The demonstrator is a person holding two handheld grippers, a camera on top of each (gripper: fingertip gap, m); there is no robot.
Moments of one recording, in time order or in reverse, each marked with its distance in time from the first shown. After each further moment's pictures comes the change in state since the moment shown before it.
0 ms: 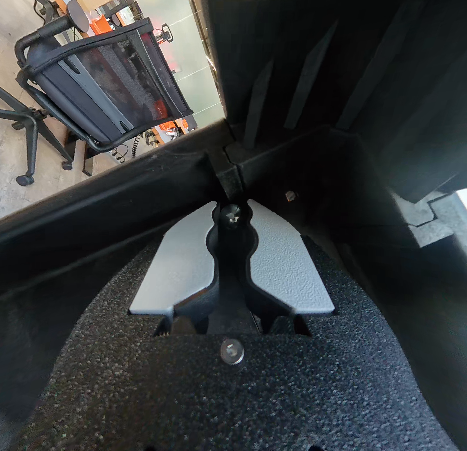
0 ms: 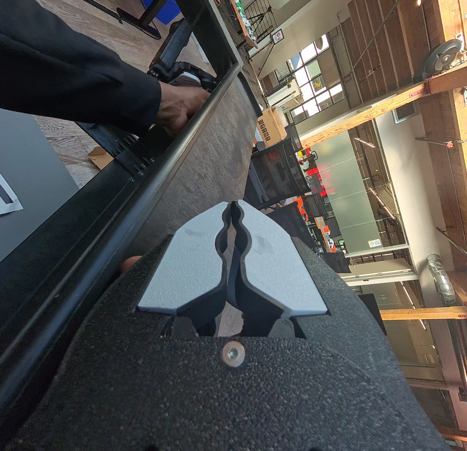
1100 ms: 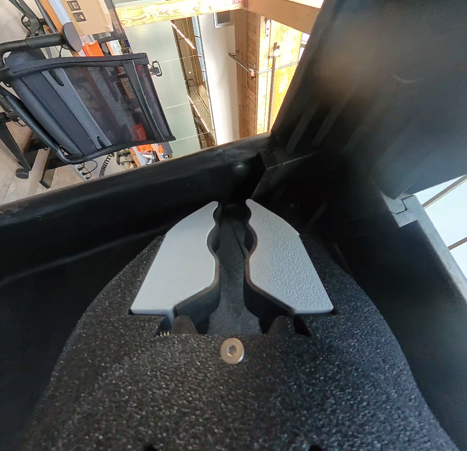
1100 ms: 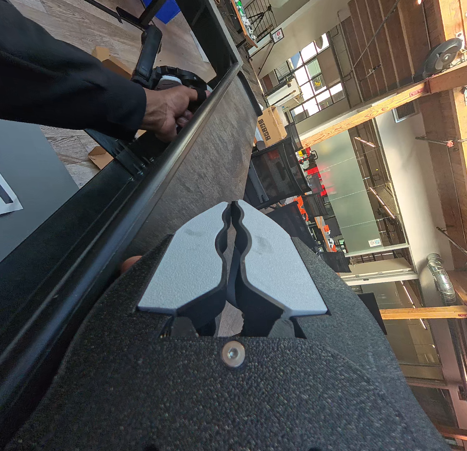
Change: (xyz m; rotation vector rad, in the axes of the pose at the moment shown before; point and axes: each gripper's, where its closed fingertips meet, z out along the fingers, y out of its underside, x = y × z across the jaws) left arm -0.016 -0.011 -0.023 0.152 0.100 -0.151; right arm 0.000 0.000 0.000 -0.002 0.000 0.001
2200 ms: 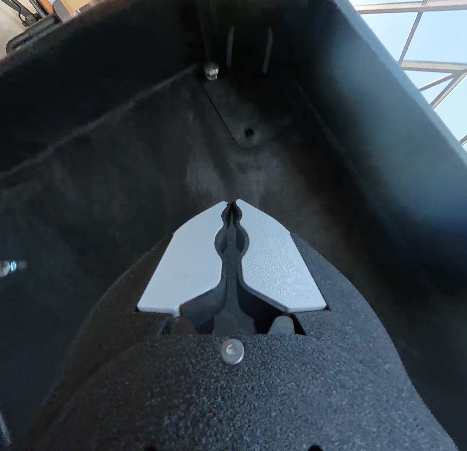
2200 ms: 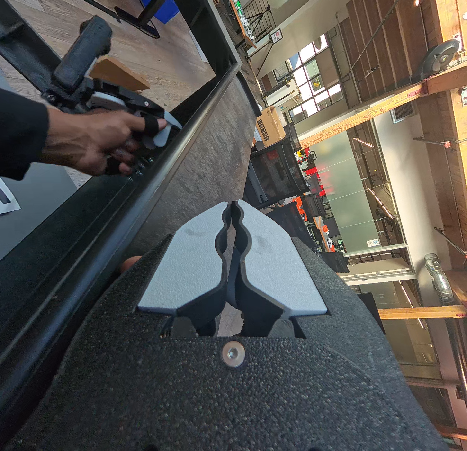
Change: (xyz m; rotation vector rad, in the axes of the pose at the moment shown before) left arm 0.019 0.093 -0.119 -0.151 -0.032 0.221; right arm 0.001 0.000 0.001 0.001 0.005 -0.003
